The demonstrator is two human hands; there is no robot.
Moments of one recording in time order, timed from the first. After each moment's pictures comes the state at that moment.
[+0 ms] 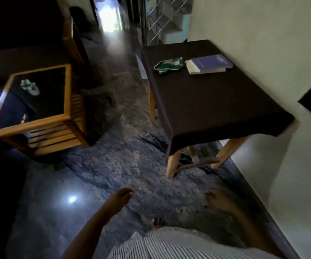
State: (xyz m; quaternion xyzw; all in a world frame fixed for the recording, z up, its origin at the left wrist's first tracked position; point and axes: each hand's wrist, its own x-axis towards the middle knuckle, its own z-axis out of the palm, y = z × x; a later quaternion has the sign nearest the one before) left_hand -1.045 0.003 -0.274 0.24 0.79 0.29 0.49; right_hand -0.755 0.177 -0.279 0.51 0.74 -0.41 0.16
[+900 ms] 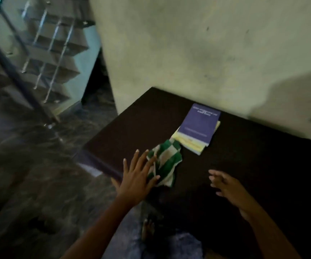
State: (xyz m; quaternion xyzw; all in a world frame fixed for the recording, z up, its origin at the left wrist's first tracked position) left_hand -1.381 0.652 -0.225 0.87 0.48 0.08 0.10; right_hand -1.107 0.551 -0.207 0.74 0.32 -0.48 -0.36
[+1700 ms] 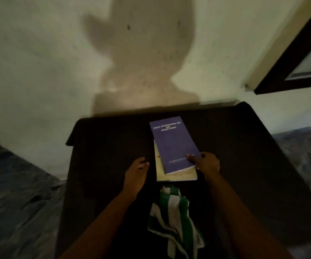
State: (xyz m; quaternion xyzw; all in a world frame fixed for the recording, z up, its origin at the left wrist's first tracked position) left_hand -1.253 0.894 -0.225 0.66 0.42 0.04 0.63; right_hand -1.095 0.729 -0.216 0.88 -0.04 -0.28 -0.39
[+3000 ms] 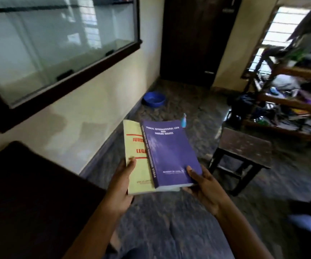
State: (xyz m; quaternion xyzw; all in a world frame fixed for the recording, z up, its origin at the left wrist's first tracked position) left_hand -1.122 0.334 -0.113 0.53 0.06 -0.28 0.80; right_hand -1.203 0.146 -0.117 0.44 -0.26 0.03 -0.86
